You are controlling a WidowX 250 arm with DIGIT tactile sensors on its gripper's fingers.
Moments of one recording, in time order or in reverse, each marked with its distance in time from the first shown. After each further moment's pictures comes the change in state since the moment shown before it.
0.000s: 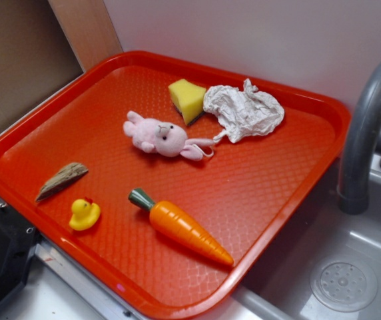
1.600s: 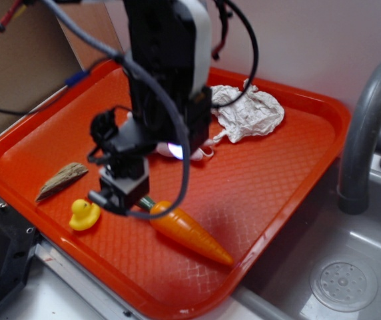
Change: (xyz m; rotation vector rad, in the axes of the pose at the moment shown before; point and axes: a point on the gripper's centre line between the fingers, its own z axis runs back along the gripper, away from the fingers) arm 0.034 -0.144 -0.167 0.004 0.360 -1.554
